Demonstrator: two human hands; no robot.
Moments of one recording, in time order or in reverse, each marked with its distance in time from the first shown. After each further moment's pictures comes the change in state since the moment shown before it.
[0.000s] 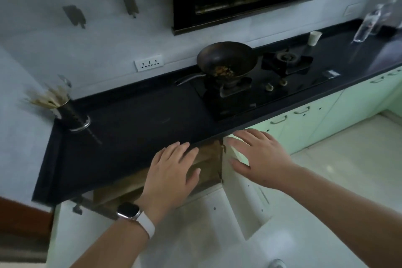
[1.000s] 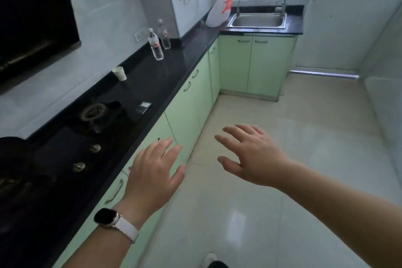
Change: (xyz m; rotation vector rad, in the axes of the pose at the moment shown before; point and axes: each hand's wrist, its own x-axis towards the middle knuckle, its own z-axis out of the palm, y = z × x) left_hand 0.336 0.492 0.089 -0.209 0.044 0.712; right_hand -0.271 0.464 -0.053 -0.078 0.237 0.683
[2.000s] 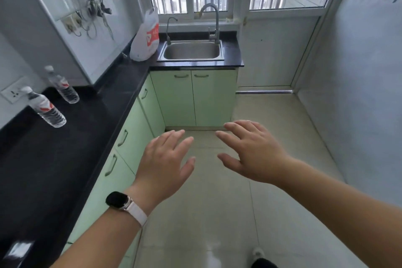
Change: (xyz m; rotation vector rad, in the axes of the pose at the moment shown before) left_hand 0.519 0.050 0.184 -0.129 0.024 0.375; right_hand 0.253 0.384 0.019 -0.205 0.095 0.249
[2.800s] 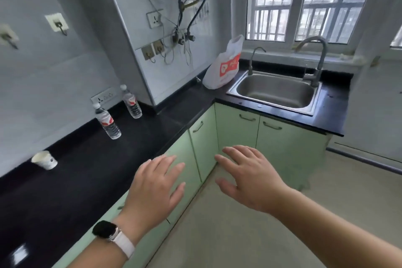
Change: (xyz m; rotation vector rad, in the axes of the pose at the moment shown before) left_hand 0.202 -0.076 0.064 0.331 0.006 -0.455; right_hand 0.294 0.178 0.114 0.301 -0.027 -0.432
